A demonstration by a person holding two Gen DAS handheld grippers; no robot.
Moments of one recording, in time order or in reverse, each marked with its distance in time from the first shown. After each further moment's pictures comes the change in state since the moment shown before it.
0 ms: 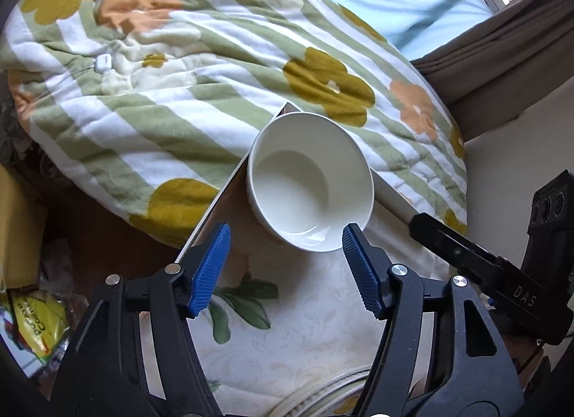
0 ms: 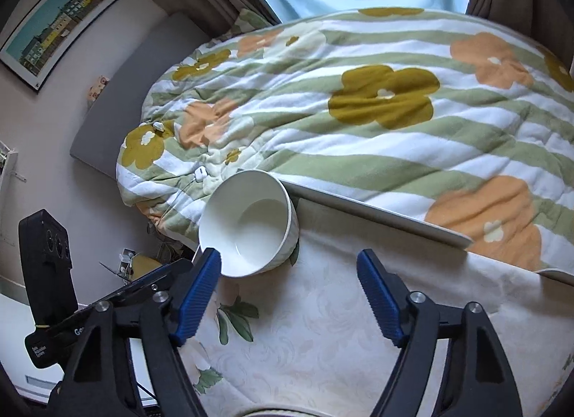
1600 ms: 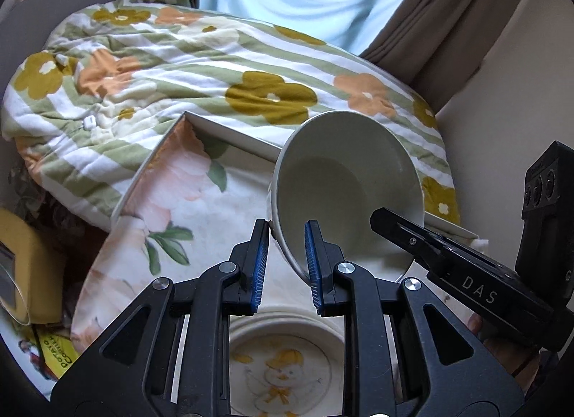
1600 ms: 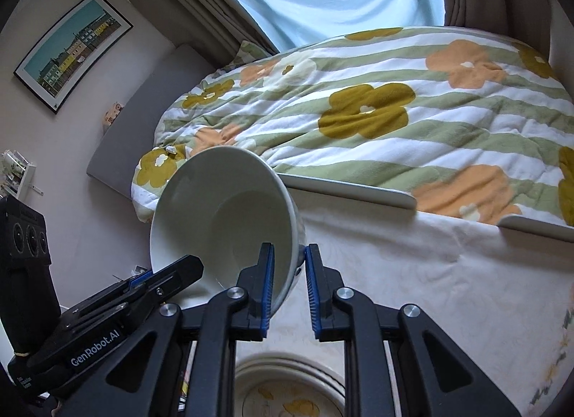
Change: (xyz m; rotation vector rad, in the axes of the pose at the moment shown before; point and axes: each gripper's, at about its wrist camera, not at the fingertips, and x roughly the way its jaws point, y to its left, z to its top) left arm -0.089 -0.152 -0.117 0.249 -0.151 0.038; right arm -0.129 -0.035 -0.079 0.013 -0.184 0.027
